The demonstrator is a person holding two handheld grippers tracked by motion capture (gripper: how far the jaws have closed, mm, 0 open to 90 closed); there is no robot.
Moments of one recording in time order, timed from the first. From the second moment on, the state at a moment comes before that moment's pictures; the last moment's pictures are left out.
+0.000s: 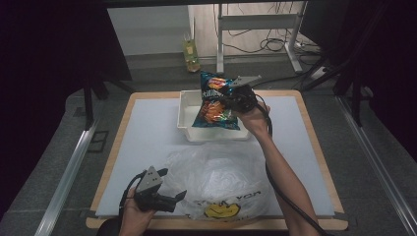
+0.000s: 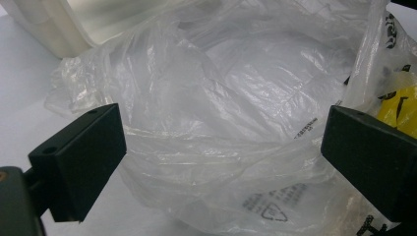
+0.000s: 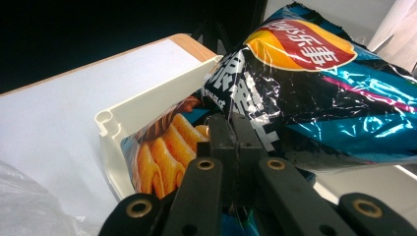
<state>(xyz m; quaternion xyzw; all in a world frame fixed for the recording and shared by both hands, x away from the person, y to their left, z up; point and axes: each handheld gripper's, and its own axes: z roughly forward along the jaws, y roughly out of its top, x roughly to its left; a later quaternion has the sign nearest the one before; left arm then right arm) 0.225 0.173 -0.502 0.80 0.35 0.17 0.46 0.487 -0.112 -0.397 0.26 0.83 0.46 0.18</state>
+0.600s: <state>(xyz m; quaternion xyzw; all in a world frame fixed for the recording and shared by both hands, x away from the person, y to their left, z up) 0.226 0.174 -0.503 0.80 0.35 0.16 0.47 0.518 -0.087 -0.411 0.25 0.84 0.45 0.17</state>
